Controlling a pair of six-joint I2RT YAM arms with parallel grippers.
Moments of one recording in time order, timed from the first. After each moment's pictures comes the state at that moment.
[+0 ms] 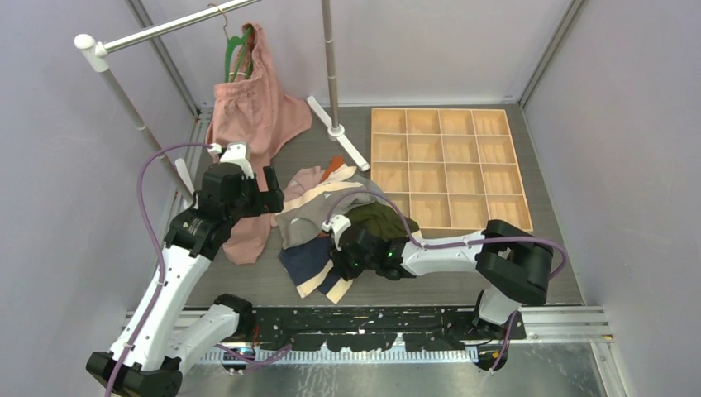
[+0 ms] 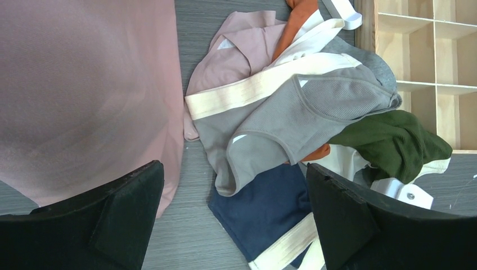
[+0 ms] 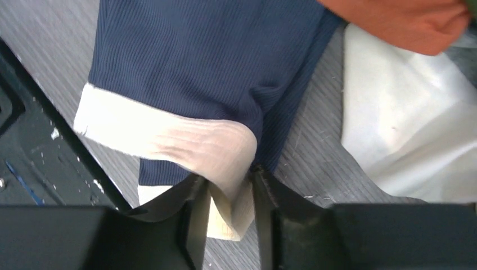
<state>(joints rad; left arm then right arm) -0.34 0.87 1.03 -0.75 -0.14 -0.34 1.15 1.63 0.80 0.06 0.03 0.34</state>
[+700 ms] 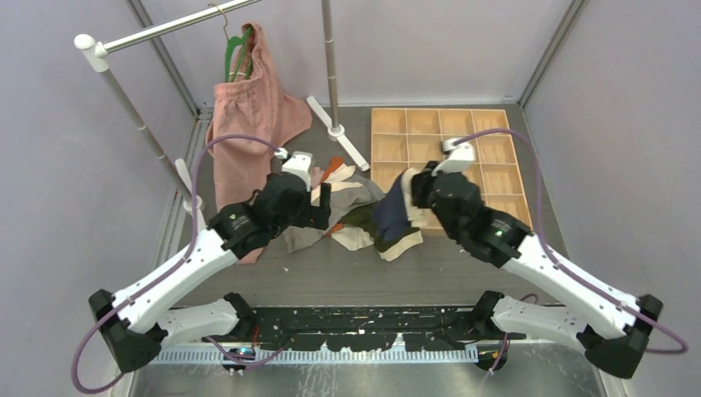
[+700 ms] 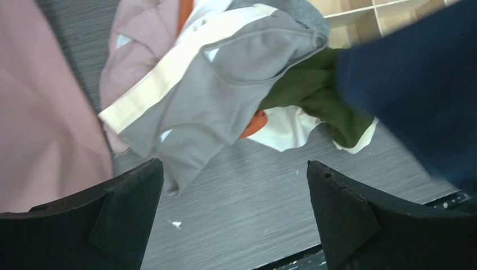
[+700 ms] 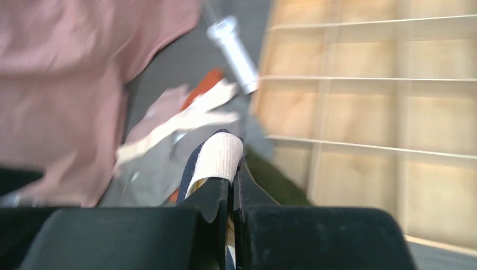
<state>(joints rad) -0.78 0.99 1.06 -0.72 -0.33 -0.41 0.93 0.99 0.97 -0.32 0.54 0.50</state>
